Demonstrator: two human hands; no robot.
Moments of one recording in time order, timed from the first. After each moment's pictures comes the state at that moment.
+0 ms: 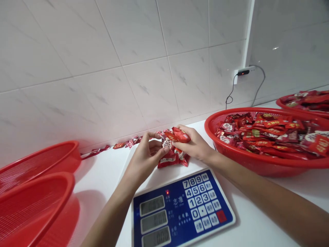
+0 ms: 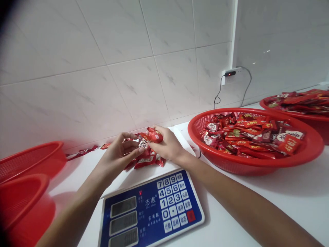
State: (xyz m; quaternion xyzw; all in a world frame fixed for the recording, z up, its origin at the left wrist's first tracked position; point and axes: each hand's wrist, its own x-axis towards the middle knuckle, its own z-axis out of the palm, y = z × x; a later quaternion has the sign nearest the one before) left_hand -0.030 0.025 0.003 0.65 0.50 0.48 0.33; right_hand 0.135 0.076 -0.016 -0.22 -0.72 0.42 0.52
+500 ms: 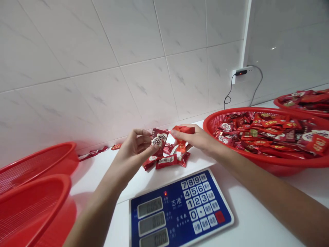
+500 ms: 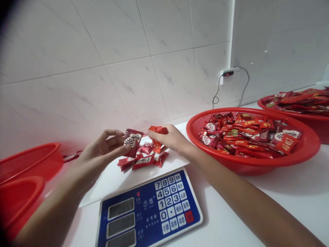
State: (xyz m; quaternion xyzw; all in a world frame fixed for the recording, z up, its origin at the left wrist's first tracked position) left_hand -0.048 0.018 0.019 0.63 0.49 0.51 0.31; right_hand 0.151 0.081 -0.003 -0.31 -0.63 0.56 0.43
